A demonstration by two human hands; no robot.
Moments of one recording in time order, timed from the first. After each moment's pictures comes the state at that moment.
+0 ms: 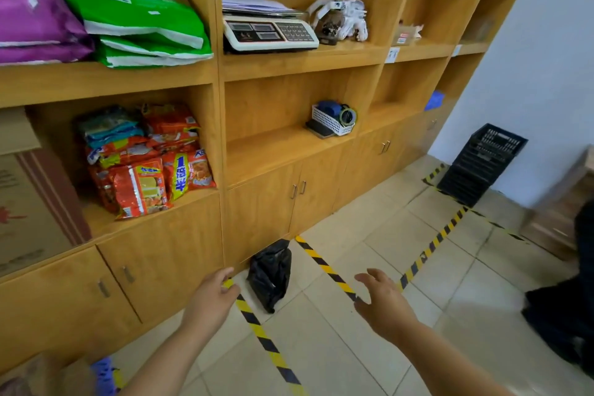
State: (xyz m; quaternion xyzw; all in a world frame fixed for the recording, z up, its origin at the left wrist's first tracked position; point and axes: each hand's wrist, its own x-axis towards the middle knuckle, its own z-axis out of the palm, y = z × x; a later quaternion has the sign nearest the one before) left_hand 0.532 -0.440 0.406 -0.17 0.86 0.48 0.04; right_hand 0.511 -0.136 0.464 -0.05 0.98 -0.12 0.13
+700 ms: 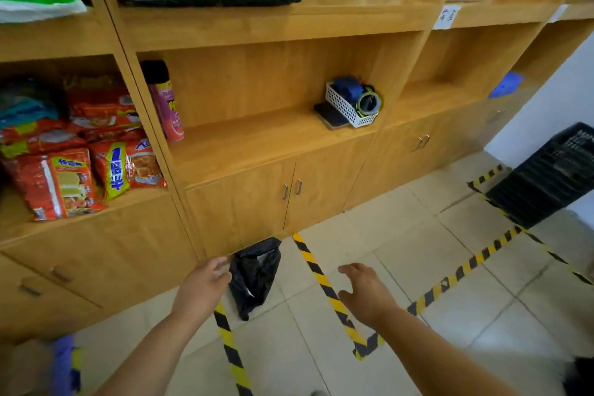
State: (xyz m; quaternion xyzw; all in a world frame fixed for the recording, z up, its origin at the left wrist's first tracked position) left_hand 0.276 -0.301 0.371 -0.28 0.85 0.45 0.06; right_hand 0.190 -0.021 0.402 -0.14 0.96 -0.12 0.23
